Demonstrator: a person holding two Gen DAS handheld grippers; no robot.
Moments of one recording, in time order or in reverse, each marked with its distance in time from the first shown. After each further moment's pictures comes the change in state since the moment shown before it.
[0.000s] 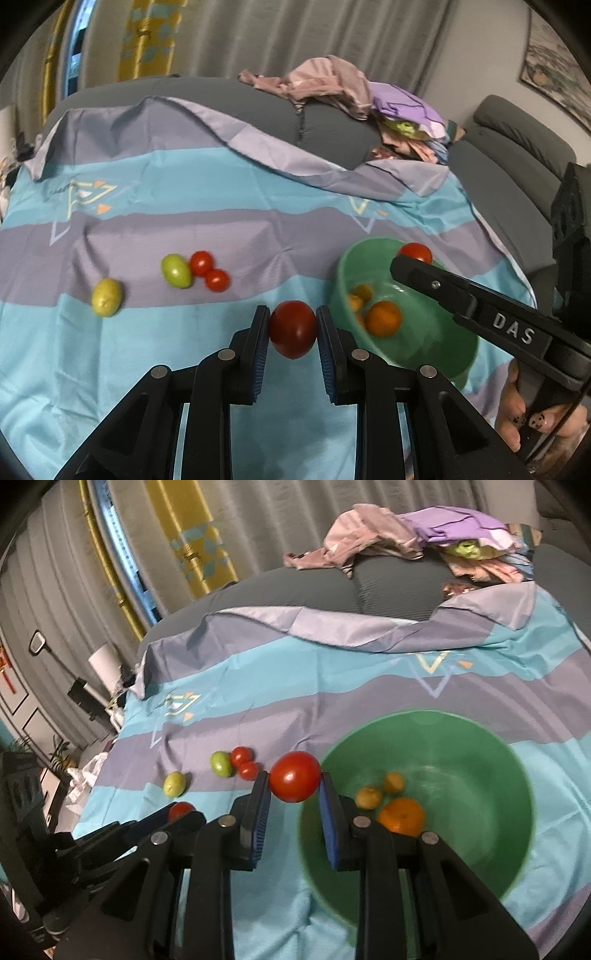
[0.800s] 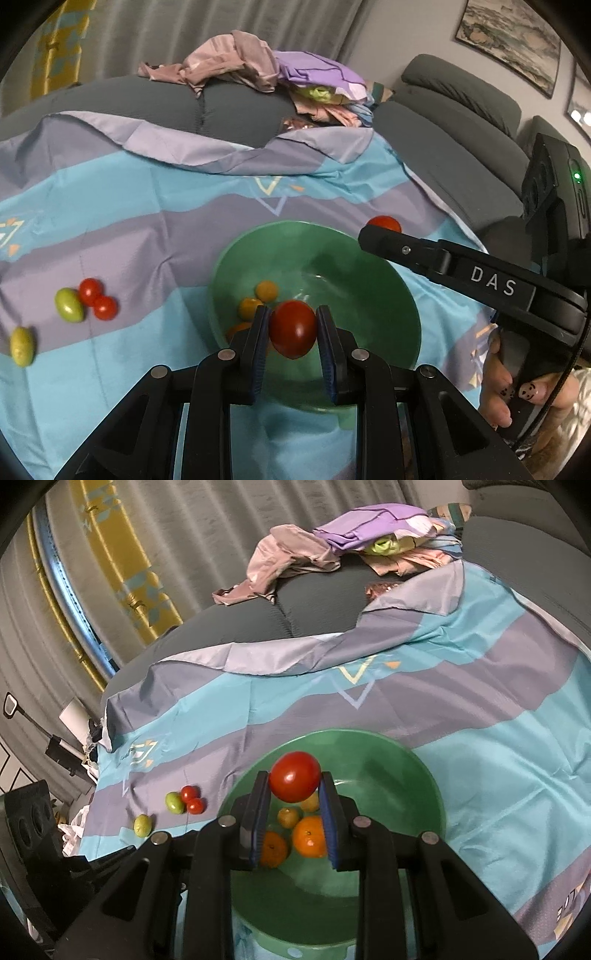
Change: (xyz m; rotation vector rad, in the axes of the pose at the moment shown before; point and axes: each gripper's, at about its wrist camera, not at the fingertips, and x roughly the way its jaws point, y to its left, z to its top) left arm 0.042 -0.067 0.011 0.158 0.092 -0.228; right arm -0.029 -0.072 0.007 0.172 -0.069 -0.099
